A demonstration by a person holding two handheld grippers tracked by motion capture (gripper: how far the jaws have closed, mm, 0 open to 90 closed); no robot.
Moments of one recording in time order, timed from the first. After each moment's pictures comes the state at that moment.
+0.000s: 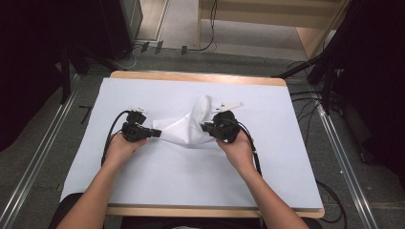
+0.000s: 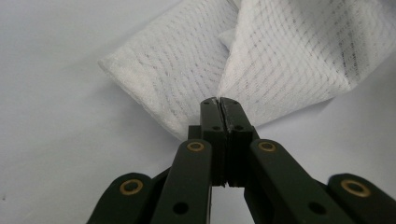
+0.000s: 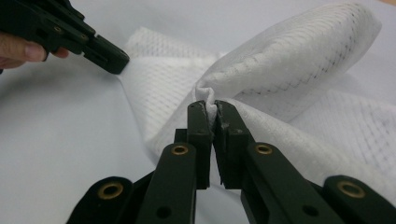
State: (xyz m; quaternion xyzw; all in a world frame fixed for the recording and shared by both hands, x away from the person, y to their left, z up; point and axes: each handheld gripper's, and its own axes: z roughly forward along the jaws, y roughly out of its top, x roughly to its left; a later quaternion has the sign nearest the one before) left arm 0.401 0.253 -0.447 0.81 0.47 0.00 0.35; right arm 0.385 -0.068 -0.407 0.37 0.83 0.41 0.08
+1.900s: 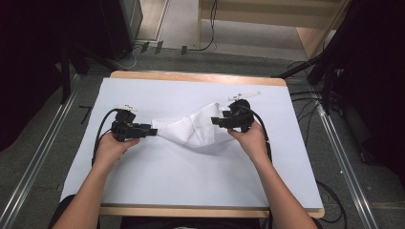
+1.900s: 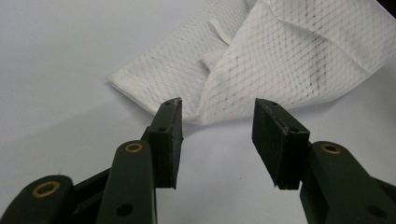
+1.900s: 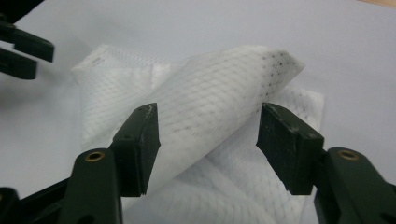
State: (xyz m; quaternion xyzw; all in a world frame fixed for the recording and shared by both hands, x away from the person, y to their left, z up) left arm 0.387 0.276 -0.425 0.80 0.46 0.02 0.39; right arm 0.428 -0.107 -0.406 0.42 0.80 0.41 0.07
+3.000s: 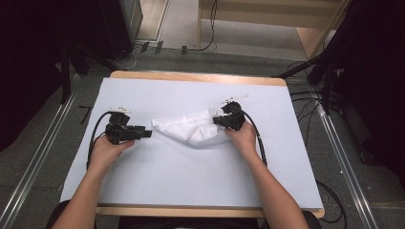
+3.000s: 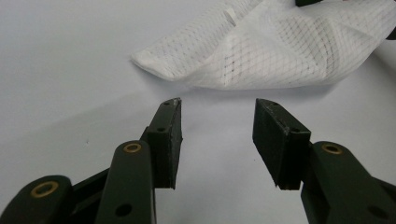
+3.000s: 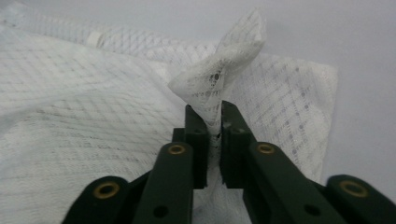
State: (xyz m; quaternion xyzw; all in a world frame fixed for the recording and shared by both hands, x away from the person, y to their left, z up) left arm 0.380 0.290 -0.429 0.79 0.48 0.03 0.38; right arm 0.467 -0.097 -0.465 0.44 0.81 0.37 0.06
